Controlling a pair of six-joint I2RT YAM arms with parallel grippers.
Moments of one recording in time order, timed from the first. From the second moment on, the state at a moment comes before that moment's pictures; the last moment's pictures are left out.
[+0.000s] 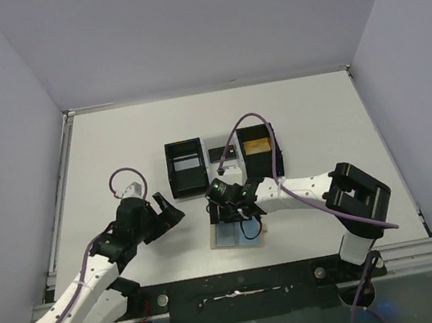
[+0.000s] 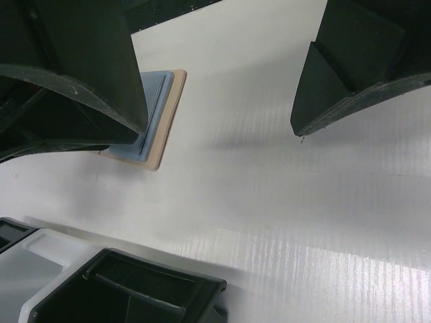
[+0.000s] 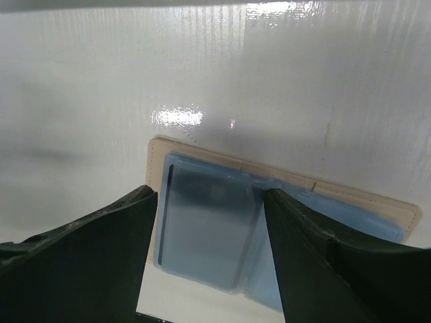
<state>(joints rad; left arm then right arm) -0.47 0.79 0.38 -0.34 0.02 -0.88 1.03 1.67 1.00 -0.43 0.25 0.98</state>
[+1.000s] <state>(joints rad) -0.47 0.80 0.38 -0.34 0.06 -0.87 1.07 1.78 1.13 -0.61 0.30 0.93</state>
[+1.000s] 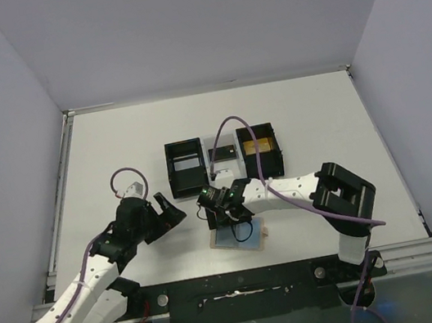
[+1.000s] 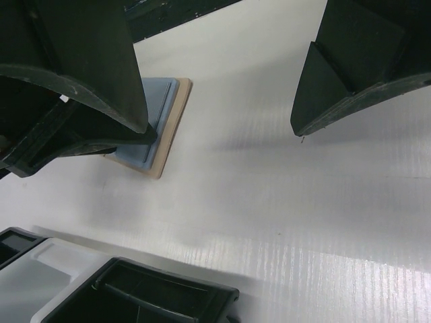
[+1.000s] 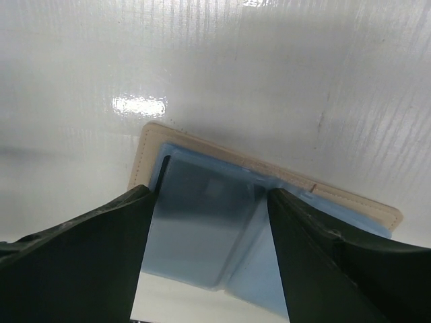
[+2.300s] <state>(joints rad) -0.63 0.97 0.30 0.13 0.42 -0.99 1.00 1.55 0.80 -0.19 0.13 0.88</state>
